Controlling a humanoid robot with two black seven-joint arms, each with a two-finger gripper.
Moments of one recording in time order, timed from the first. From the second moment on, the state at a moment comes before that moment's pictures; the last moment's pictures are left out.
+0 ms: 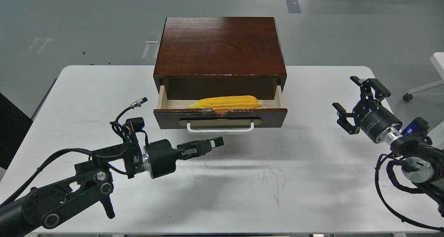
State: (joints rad) left arm -0.41 0.49 -0.61 -1.49 1.42 -0.24 -0.35; right arm 0.57 -0.65 0.38 0.94 -0.03 0.33 0.49
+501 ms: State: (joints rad) left arm -0.43 0.49 -0.61 -1.46 1.39 -0.25 -0.35; right arm 0.57 -0.65 0.37 0.96 -0.03 0.33 0.49
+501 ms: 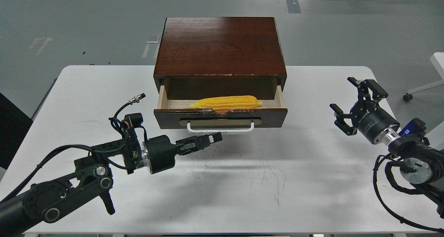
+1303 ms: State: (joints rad) left arm -0.50 0.43 -0.64 -1.33 1.34 -0.24 -0.35; right arm 0.56 -0.65 0.38 0.96 -0.03 0.33 0.49
